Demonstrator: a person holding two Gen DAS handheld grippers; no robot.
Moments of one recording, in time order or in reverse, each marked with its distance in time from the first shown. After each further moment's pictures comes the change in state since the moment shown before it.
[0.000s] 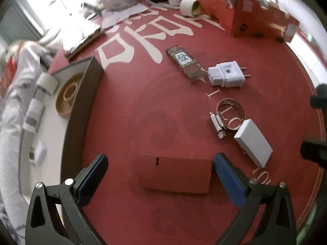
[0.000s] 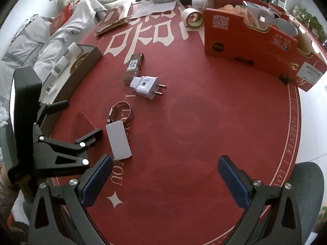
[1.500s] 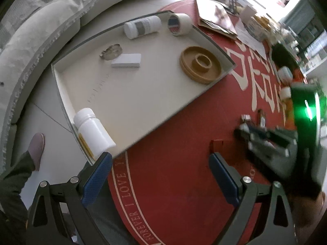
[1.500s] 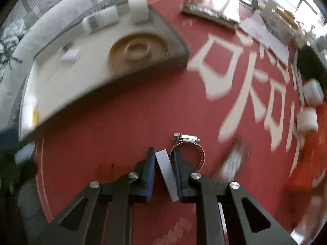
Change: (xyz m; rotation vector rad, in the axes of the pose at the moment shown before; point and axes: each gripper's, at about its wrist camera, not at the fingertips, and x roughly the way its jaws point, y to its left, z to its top) left arm -0.062 0.113 -0.058 -0.868 0.103 -0.013; right arm 0.087 0.141 0.091 -0.604 0.170 -0.008
